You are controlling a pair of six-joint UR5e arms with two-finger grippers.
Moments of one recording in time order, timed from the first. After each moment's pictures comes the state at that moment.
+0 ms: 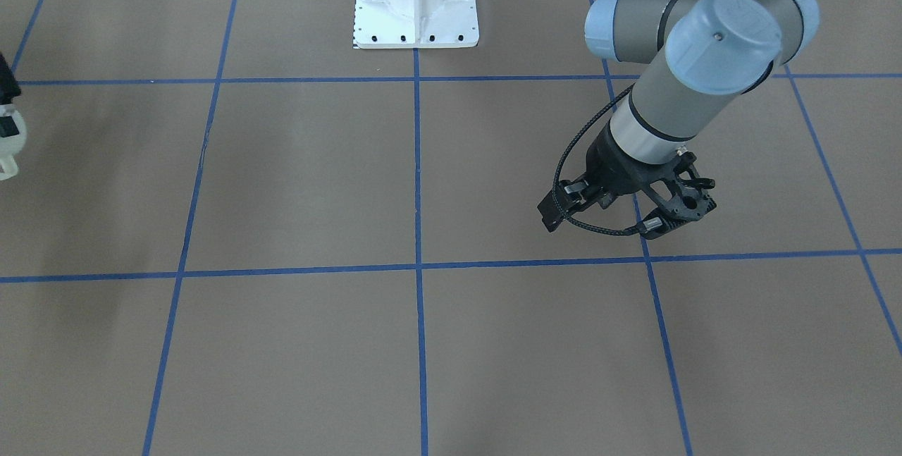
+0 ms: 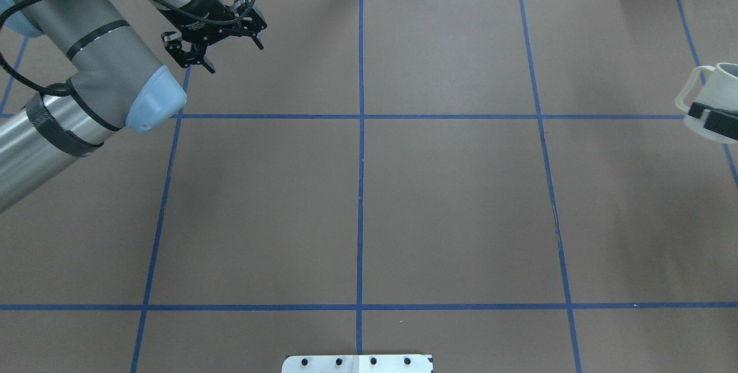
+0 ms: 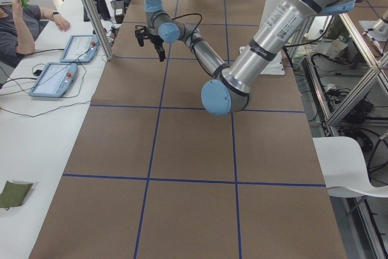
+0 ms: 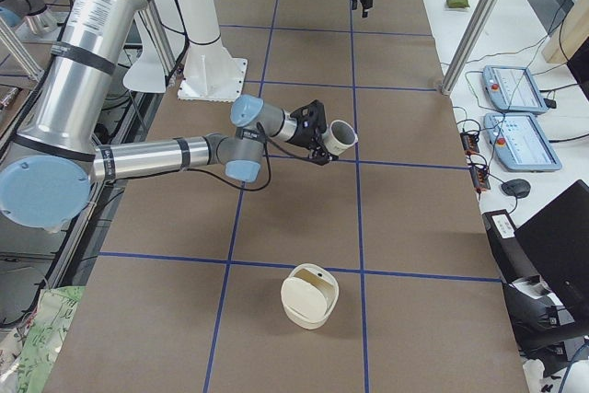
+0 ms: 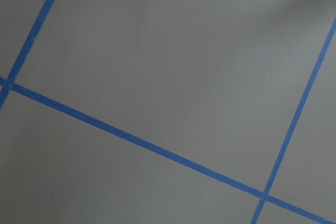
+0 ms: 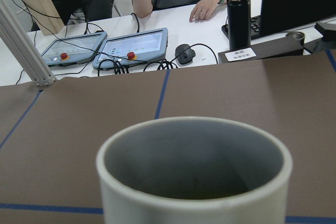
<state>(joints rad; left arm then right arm) -0.93 -2.27 -1.61 -1.62 -2.21 -1.37 1.04 -1.96 1.85 -0.18 1.73 1.07</state>
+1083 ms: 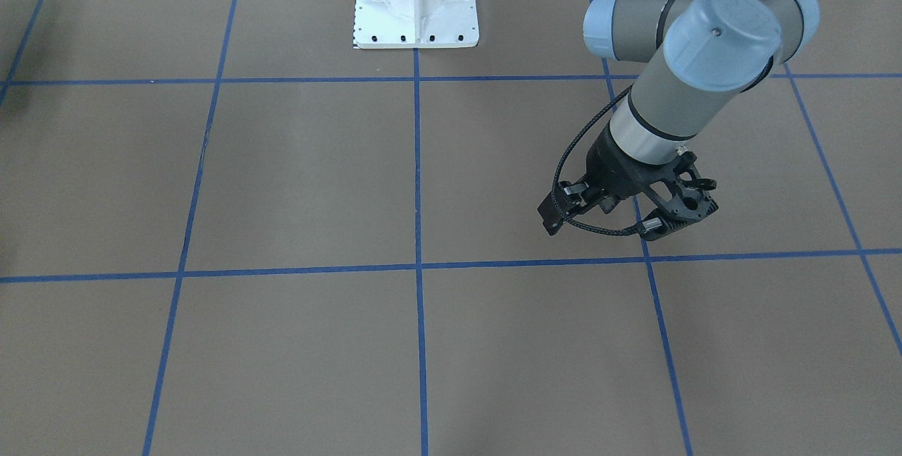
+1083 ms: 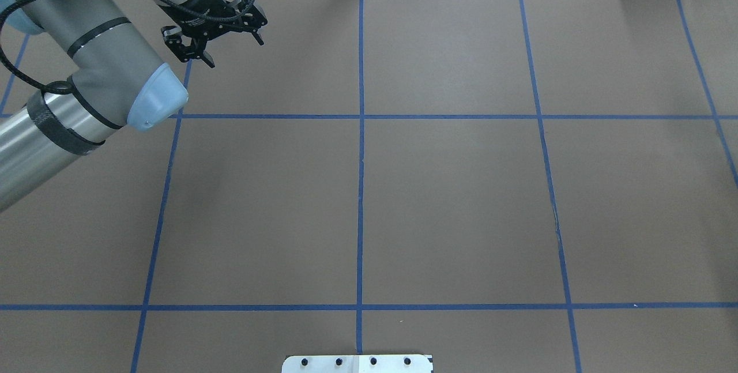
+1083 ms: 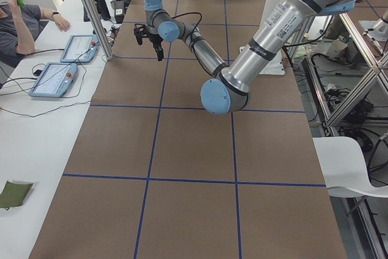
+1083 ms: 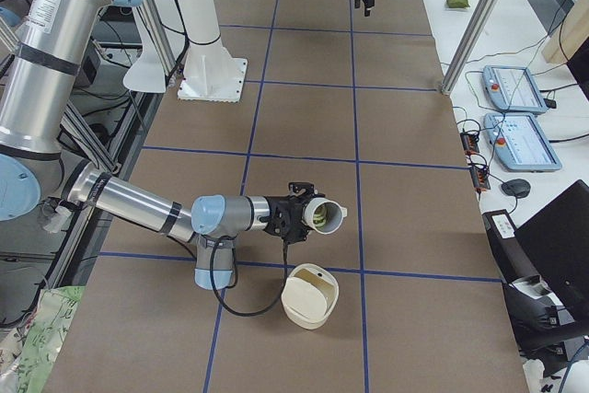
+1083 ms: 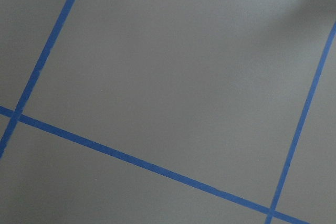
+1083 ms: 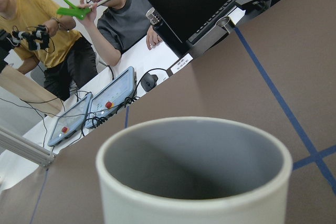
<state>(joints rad) -0.93 -2.28 -1.61 -1.62 -2.18 -1.34 1.28 -1.92 1.42 0.38 1.91 1.55</state>
